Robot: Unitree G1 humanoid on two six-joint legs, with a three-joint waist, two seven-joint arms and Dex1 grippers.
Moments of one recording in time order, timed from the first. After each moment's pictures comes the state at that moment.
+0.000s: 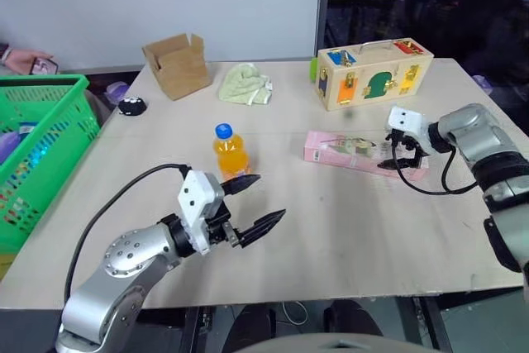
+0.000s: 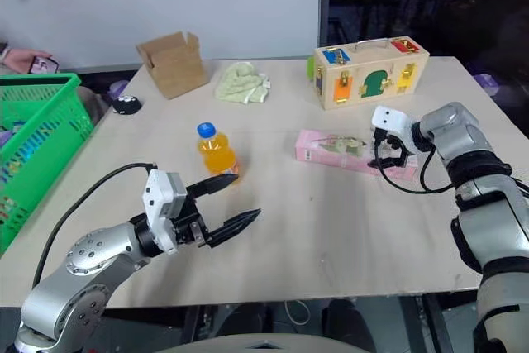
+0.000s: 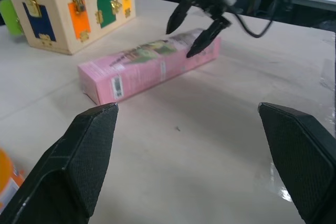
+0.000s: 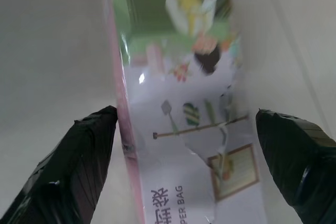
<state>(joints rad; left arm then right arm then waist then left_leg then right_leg) 0.20 0.62 0.09 -0.73 -0.61 0.49 -0.69 -1.05 -0.64 0.46 1.03 -0.20 0.09 1.19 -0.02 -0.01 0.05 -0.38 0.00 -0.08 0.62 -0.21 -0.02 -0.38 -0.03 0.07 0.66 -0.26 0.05</state>
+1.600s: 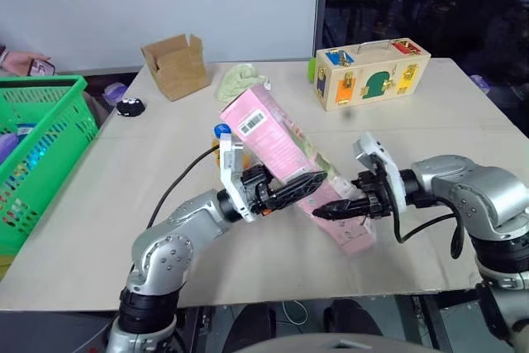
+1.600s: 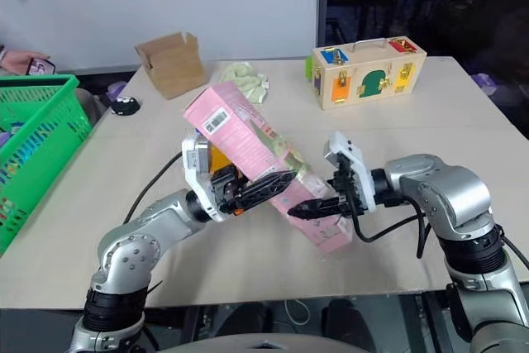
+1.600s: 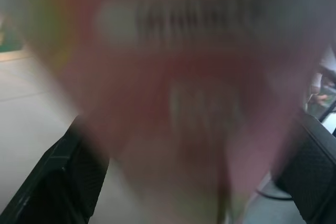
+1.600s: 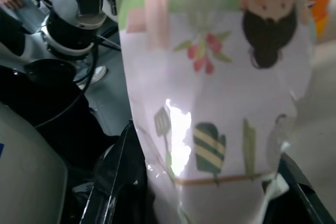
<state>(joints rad) -0.16 0.35 0.01 -0.48 -1.03 0.74 -0.62 -0.51 -0.56 0.11 -0.43 0.59 1.22 1.16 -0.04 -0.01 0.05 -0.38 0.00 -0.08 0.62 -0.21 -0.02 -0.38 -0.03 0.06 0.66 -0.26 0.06</state>
